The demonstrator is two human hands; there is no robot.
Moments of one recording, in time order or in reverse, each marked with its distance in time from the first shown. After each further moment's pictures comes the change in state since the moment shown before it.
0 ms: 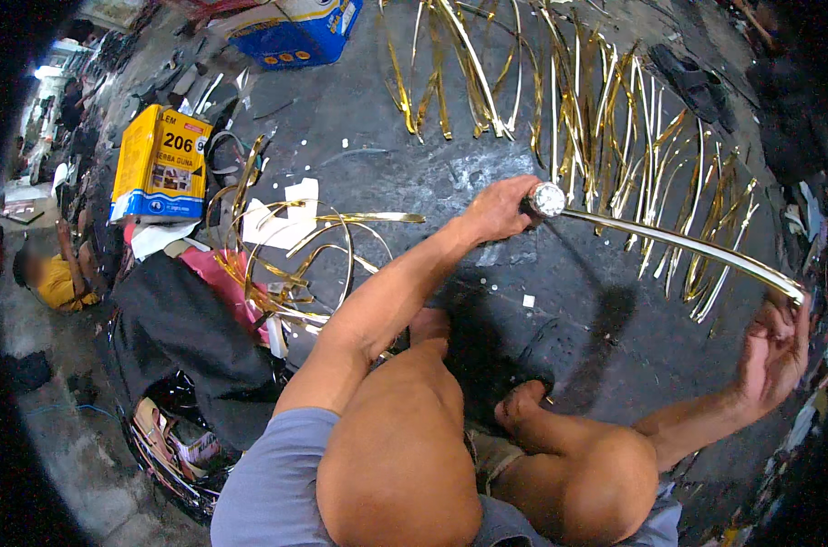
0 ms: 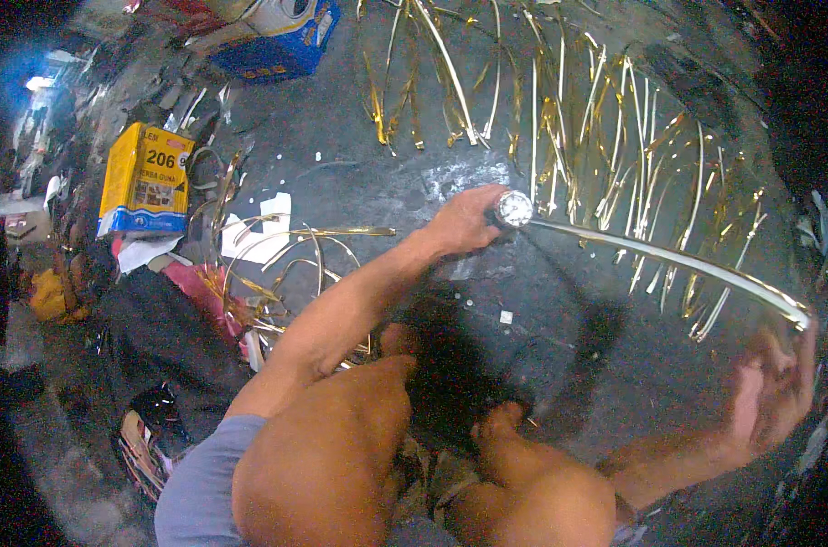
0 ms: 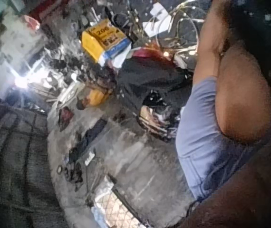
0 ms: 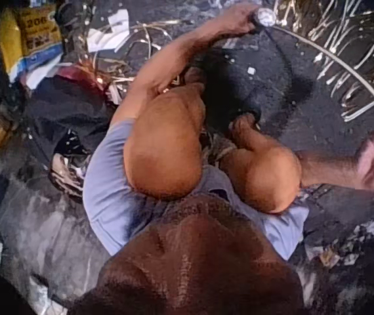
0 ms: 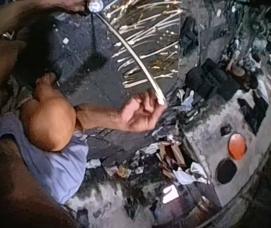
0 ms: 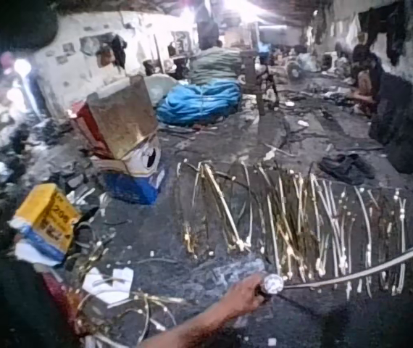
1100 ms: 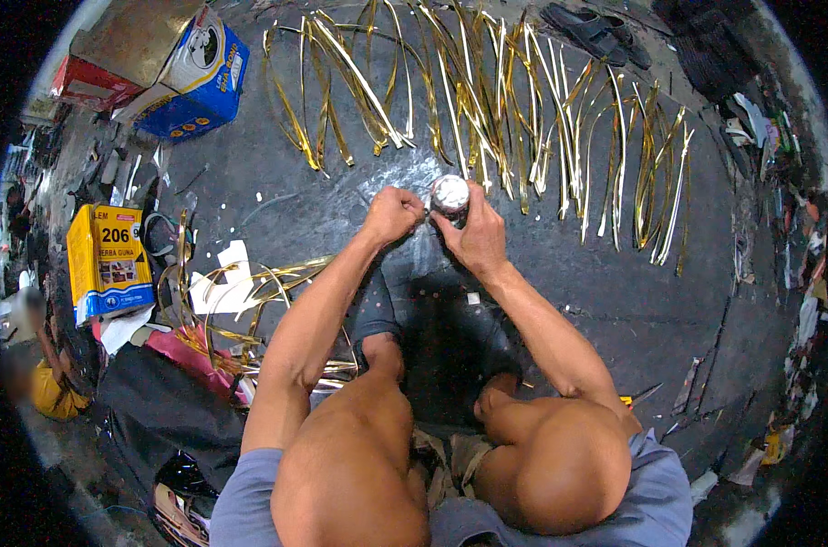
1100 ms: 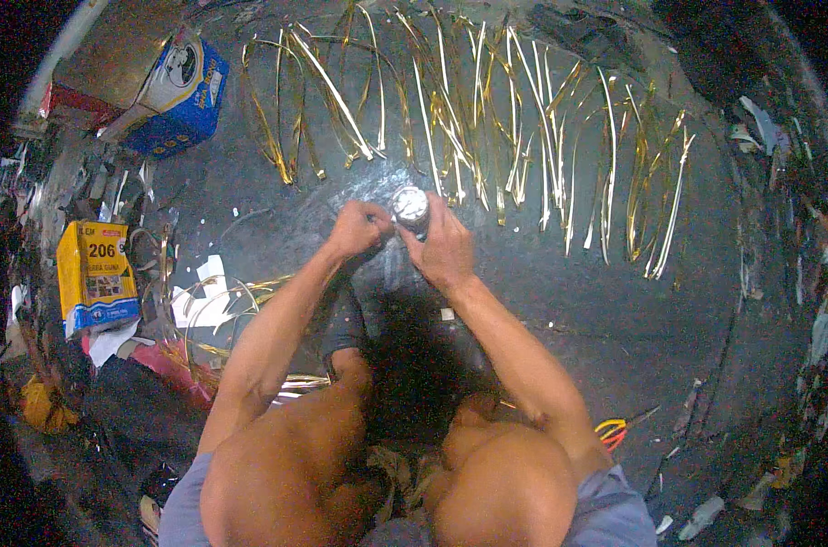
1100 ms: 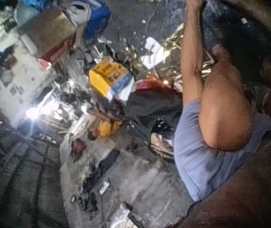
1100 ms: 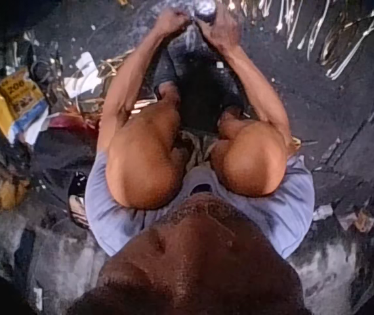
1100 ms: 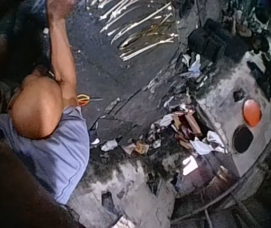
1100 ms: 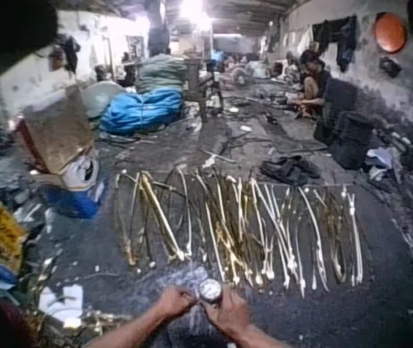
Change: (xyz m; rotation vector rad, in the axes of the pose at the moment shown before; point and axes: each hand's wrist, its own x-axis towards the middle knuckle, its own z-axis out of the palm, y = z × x) left_hand 0.006 -0.043 -0.007 -0.068 -0.184 -0.539; right_hand 0.063 0.347 -0.082 -1.640 -0.188 -0.540
